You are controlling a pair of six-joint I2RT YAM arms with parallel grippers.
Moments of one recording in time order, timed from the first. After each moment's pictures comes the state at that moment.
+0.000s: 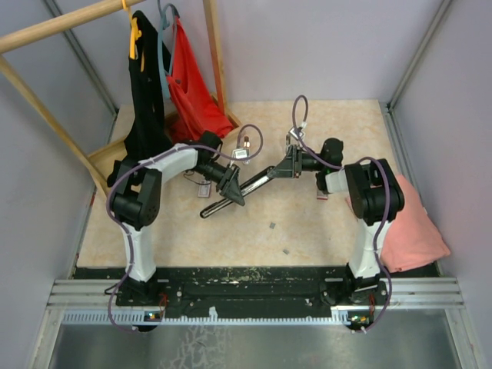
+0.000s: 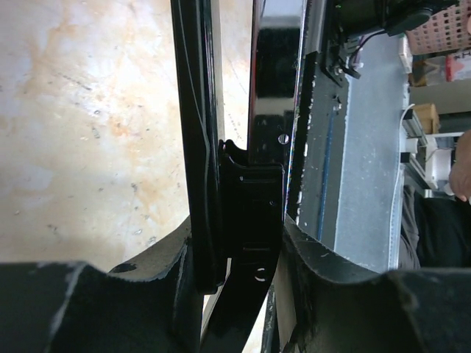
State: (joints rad) left arm -0.43 2.02 1.44 -0.83 1.12 0.43; right arm 0.20 1.97 0.89 1.18 -1.36 1.09
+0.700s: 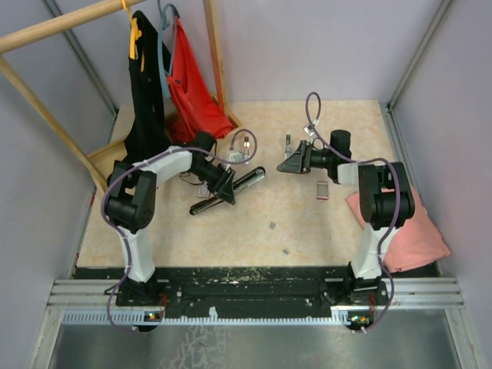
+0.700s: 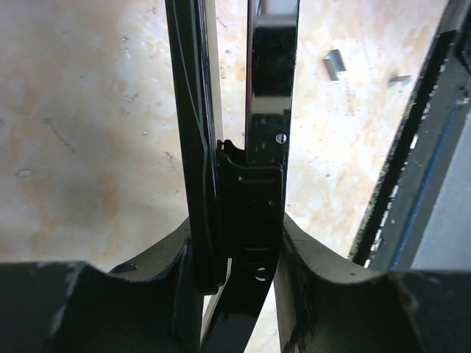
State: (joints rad) left arm -0.40 1.97 1.37 -0.74 0.83 0.42; right arm 0.09 1.90 0.97 0.52 -1.22 0.62
